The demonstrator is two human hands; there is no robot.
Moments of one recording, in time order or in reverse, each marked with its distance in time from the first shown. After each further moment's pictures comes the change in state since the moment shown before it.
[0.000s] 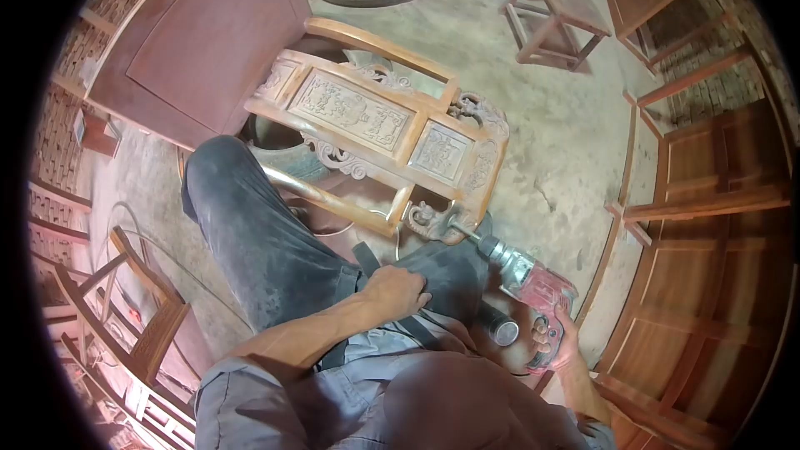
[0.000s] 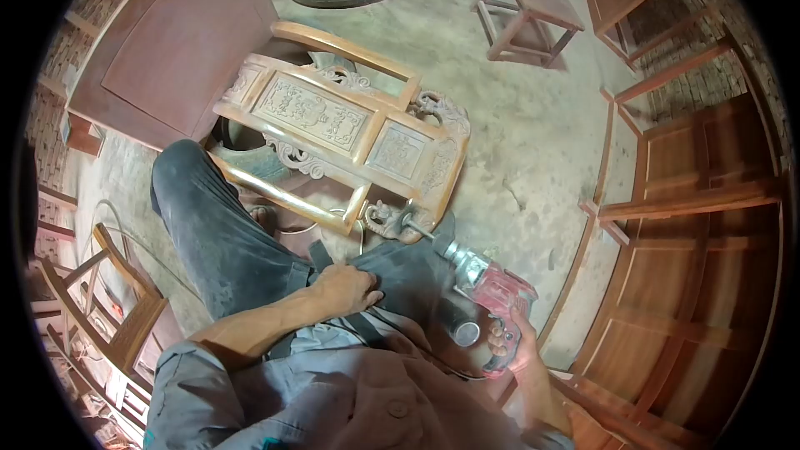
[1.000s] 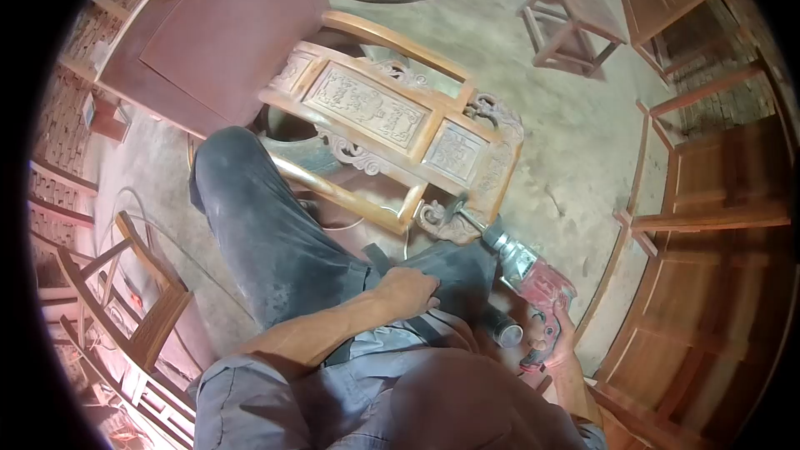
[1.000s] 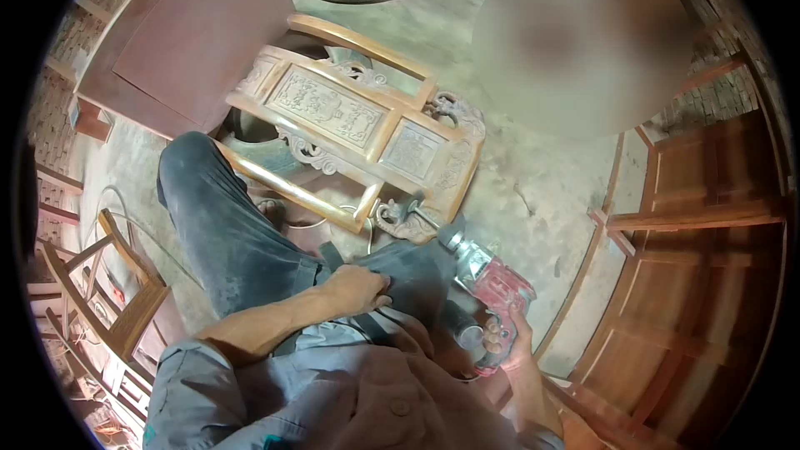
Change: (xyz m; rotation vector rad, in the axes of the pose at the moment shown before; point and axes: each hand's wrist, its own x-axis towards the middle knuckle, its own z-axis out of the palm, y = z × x) left_hand 0.004 -0.004 0.010 -0.048 -0.003 0.048; right_hand 0.021 0.008 0.008 0.048 -0.060 -0.027
